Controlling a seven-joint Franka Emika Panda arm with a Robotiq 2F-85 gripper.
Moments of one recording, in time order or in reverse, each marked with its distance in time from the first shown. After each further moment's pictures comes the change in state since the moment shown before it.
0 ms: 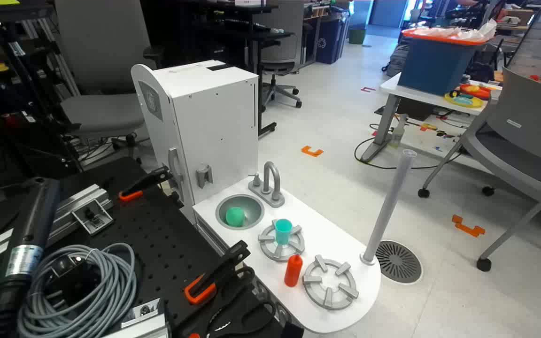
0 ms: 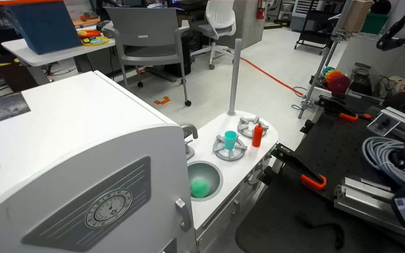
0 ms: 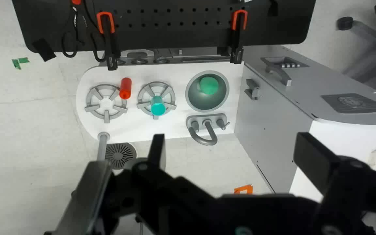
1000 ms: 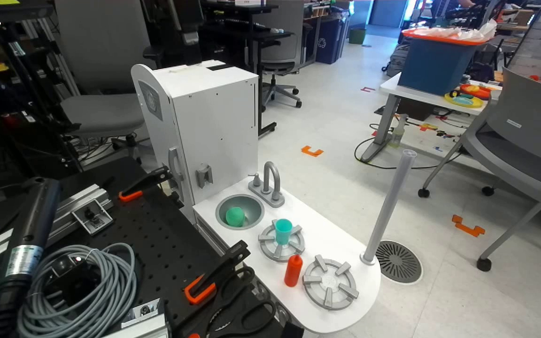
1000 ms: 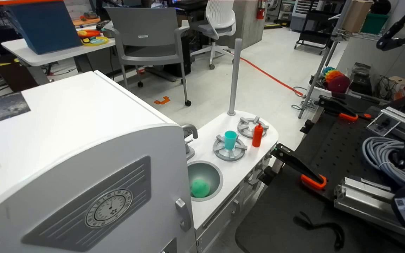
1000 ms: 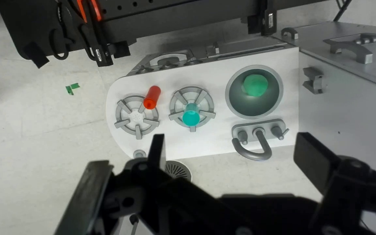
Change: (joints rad) arm -0.027 0.560 0.323 0.071 -0.068 0.390 0.429
